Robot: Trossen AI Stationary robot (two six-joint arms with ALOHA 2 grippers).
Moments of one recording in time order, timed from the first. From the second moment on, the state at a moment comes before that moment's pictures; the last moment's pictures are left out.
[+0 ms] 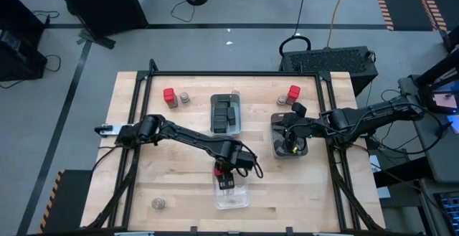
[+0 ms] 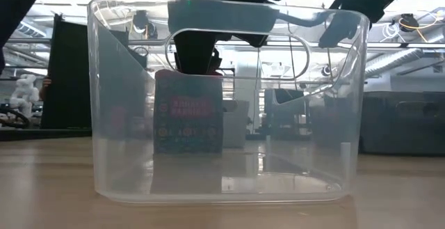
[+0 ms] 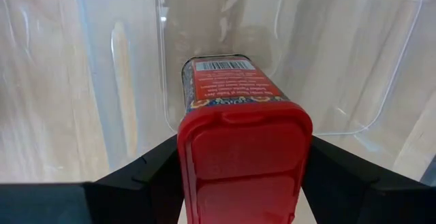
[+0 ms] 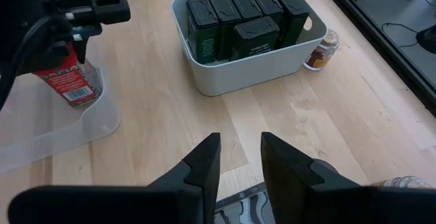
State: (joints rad) left arm -0.24 2.24 1.95 -1.25 0.18 -0.38; right arm 0.21 1.00 0.79 -0.57 0.42 0.38
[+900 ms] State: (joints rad) left arm -0.22 2.09 1.97 -1.29 0.07 -0.41; right arm 0.21 1.00 0.79 -0.57 0.41 0.37
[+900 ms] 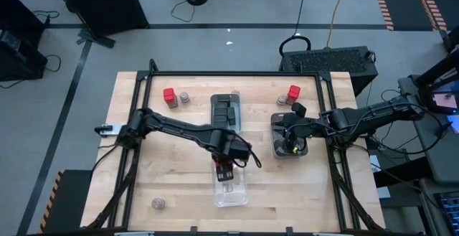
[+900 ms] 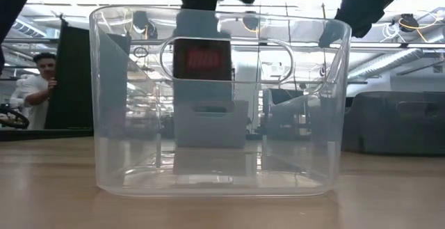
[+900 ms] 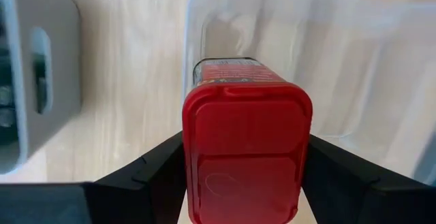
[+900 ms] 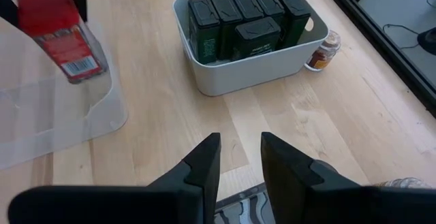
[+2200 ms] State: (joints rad) left arm -0.25 2.22 1.96 -1.29 0.03 -0.38; right arm 0.21 1.03 0.79 -0.58 0.41 0.38
